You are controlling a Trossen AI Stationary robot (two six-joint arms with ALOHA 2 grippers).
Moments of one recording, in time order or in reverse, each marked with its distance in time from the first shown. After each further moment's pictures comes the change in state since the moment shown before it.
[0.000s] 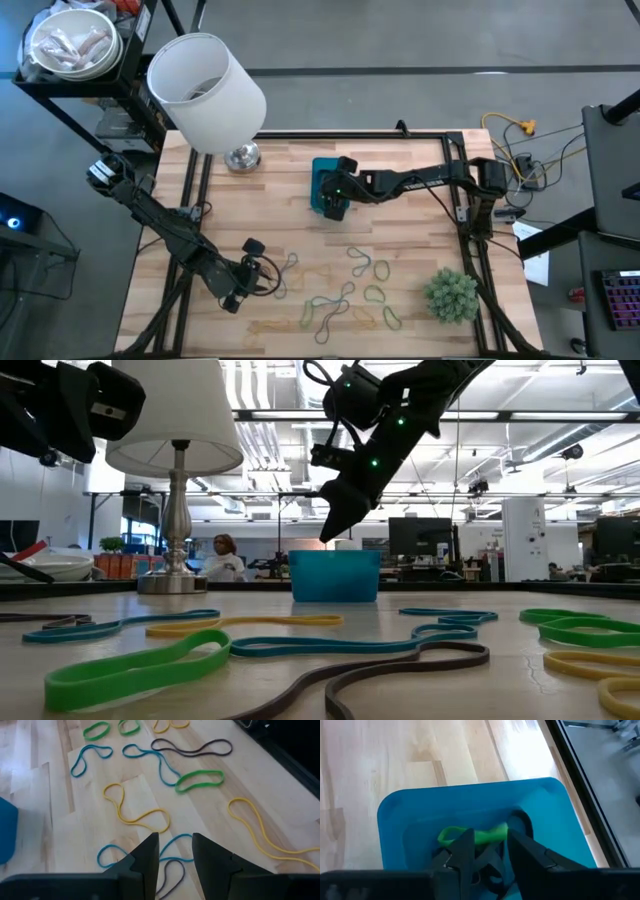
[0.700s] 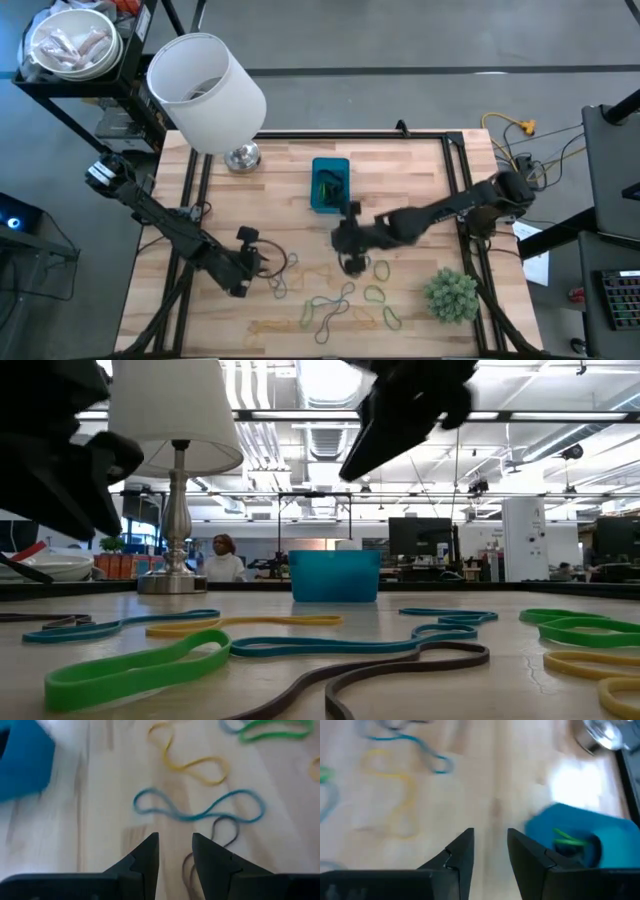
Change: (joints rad) left arm 0.056 0.001 -0.108 -0.065 -0.105 -0.168; right arm 0.382 -0.149 -0.002 -0.187 0.000 0.035
